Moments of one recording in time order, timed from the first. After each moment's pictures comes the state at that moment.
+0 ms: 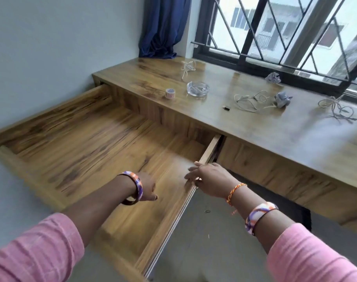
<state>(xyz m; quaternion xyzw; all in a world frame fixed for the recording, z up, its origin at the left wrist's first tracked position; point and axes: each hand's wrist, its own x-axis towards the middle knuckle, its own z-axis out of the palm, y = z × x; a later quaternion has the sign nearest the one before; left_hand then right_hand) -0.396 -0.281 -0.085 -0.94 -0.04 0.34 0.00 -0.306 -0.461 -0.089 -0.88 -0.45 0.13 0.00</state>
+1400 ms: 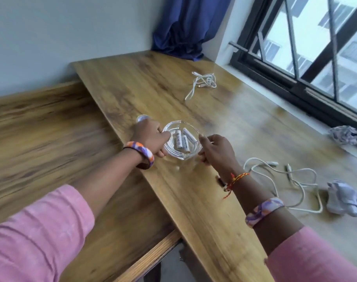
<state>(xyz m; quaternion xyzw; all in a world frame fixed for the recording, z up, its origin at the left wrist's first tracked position) -0.048 -0.258 -0.063 -0.78 -0.40 -0.14 -0.46 0.059 -0.382 -0.068 -0.85 -0.23 0.20 0.43</state>
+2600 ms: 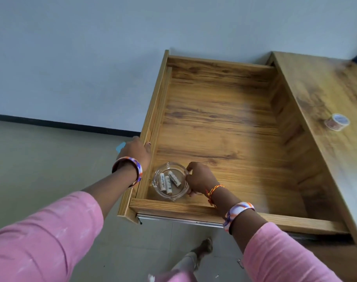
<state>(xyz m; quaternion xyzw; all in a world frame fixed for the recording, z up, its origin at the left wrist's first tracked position) -0.491 -0.300 -0.141 -0.57 -0.79 -0.10 -0.17 -0.323 -0.323 -0.169 -0.69 -0.58 0.44 0.06</state>
